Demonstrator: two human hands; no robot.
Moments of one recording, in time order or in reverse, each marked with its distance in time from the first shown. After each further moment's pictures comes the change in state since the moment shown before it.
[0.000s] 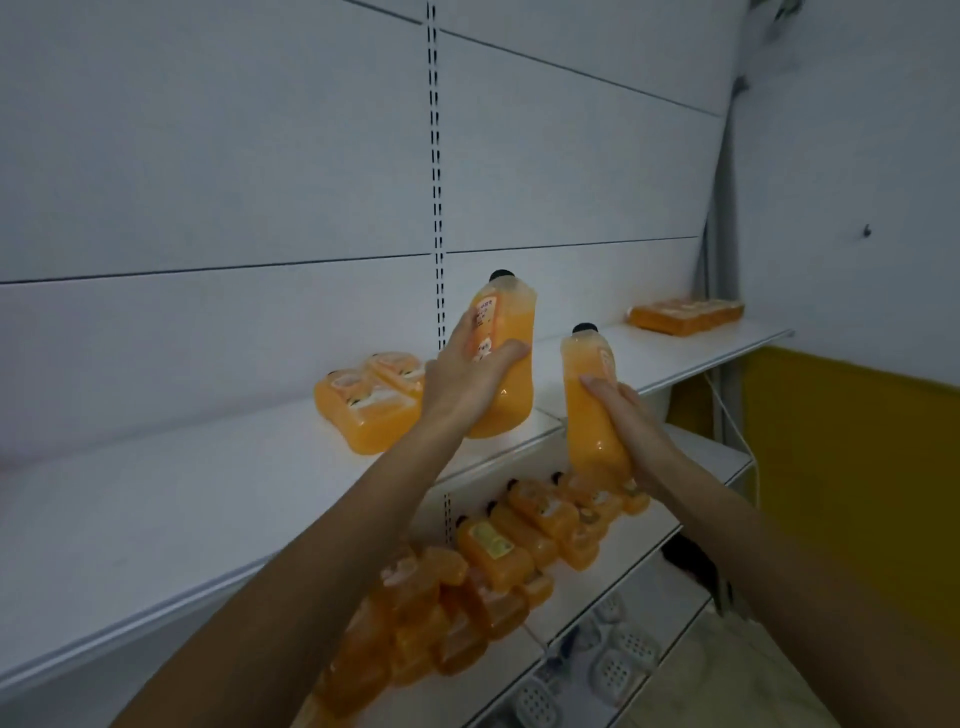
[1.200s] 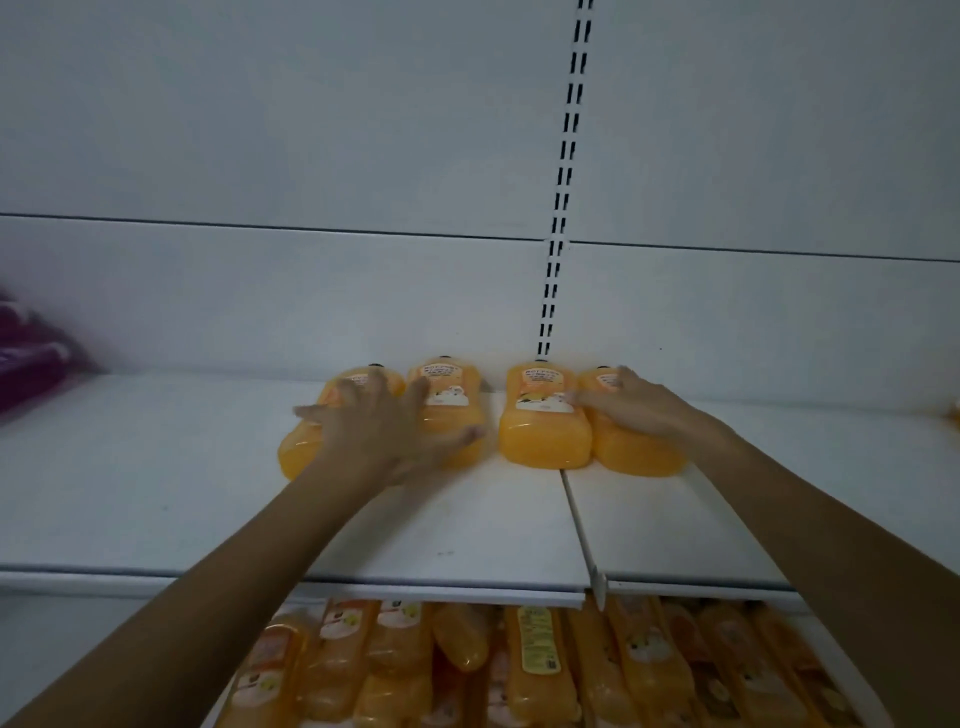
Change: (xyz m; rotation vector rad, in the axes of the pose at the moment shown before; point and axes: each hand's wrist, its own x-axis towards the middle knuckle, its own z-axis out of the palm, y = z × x) left_hand 0.099 -0.067 0.006 1.388 0.311 -0.557; right_hand 0.297 -0.009 0.070 -0.981 -0.603 -0.220
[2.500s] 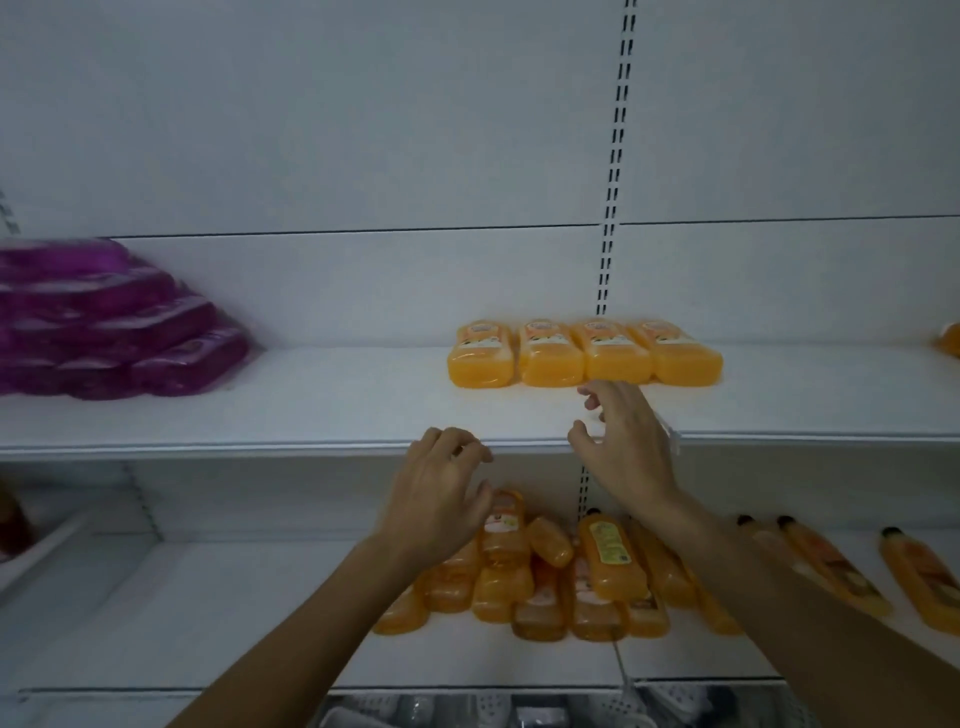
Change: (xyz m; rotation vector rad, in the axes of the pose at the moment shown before) left_hand -0.168 -0.108 0.044 -0.299 0.407 0.527; right_hand -0.210 -0.053 0.128 0.070 0.628 -0.575
